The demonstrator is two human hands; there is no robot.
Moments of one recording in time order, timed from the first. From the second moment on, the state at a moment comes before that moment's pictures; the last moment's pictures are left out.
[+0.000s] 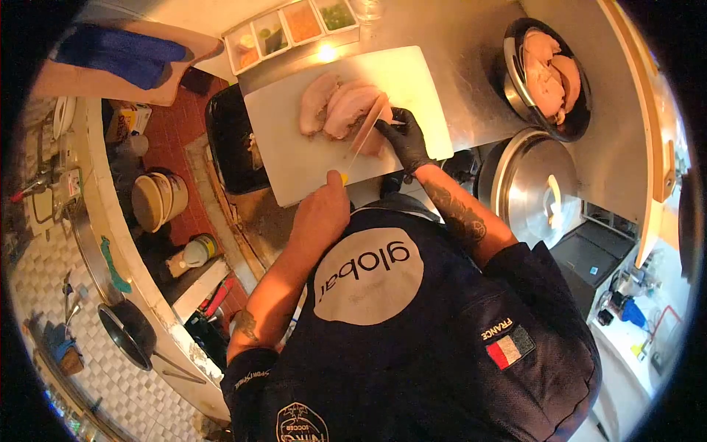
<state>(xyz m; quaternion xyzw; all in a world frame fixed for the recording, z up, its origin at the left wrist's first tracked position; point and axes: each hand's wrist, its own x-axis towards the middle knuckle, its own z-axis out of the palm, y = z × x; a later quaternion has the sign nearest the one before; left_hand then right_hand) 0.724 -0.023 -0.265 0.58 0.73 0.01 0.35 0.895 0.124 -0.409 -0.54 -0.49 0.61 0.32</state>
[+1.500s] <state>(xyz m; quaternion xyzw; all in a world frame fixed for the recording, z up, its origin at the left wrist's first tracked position) 0.748 -0.015 -0.341 0.52 0.77 0.03 0.37 0.906 0.134 -0.409 -0.49 -0.52 0.64 0.28</state>
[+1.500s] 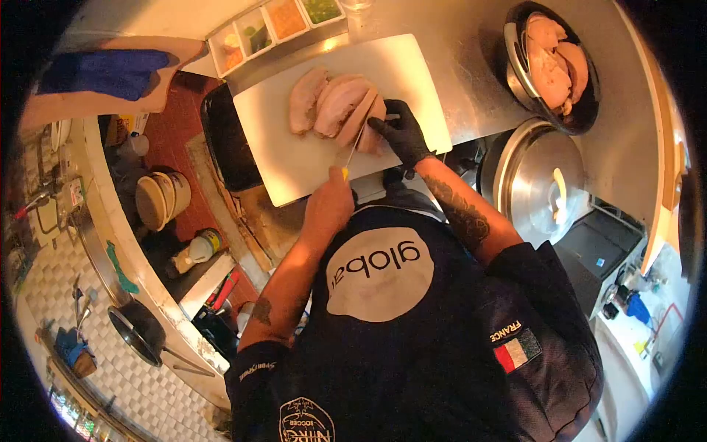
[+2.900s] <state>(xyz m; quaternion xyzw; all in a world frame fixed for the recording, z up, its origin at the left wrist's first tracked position) 0.672 -0.137 -0.363 0.19 0.75 0.46 0.43 0.878 0.180 -0.372 -0.21 -0.97 0.13 0.08</state>
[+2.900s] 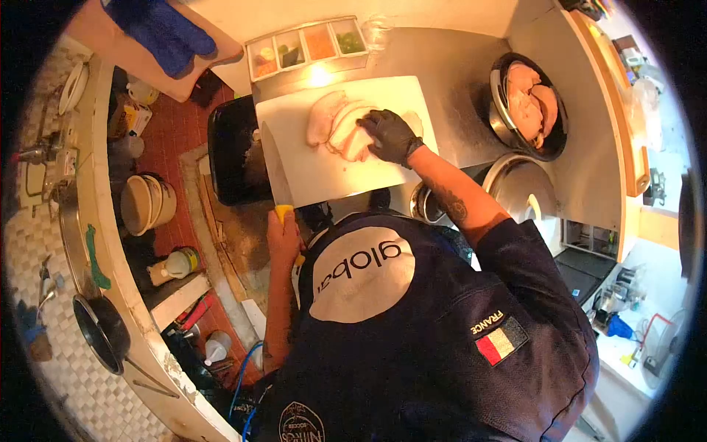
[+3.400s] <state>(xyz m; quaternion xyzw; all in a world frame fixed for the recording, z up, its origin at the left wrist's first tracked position) 0.658 -0.131 -0.343 0.19 0.76 0.45 0.43 0.902 0.203 -0.367 -0.35 -0.82 0.46 -0.01</state>
